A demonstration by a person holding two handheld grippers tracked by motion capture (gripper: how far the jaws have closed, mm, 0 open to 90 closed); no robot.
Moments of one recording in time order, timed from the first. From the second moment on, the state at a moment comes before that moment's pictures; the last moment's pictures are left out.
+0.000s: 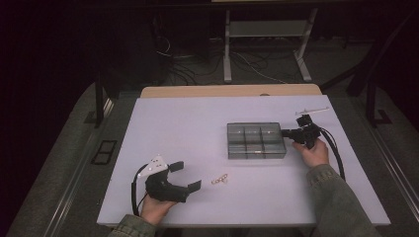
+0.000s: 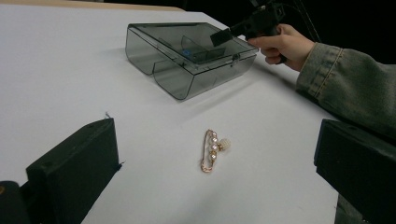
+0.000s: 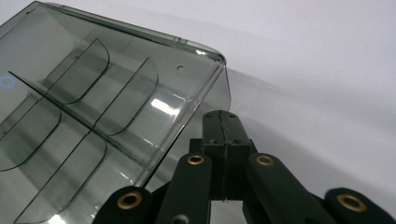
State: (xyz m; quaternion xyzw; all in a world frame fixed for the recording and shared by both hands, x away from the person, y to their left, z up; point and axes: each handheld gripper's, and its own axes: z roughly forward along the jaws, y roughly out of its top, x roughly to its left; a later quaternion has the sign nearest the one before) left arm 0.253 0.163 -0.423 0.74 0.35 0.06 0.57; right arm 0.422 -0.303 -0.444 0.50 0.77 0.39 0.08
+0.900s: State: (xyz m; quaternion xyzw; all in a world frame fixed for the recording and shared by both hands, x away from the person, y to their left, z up) left arm 0.254 0.165 -0.423 0.73 0.36 0.06 0.57; right arm 0.409 -0.286 -0.438 0.46 0.80 0.38 0.03
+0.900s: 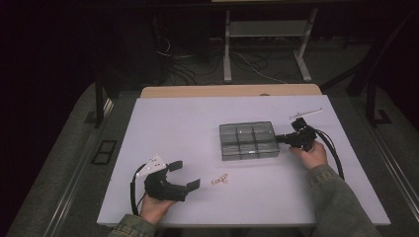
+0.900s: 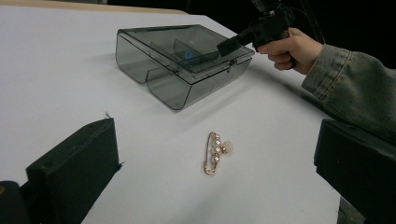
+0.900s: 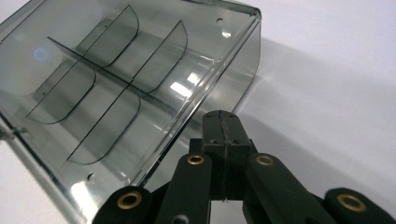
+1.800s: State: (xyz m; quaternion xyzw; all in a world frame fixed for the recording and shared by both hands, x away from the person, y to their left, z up) left arm 0.255 0.166 -0.423 0.73 0.36 0.06 0.57; right arm 0.393 -0.264 -0.434 0.42 0.83 0.37 0.00
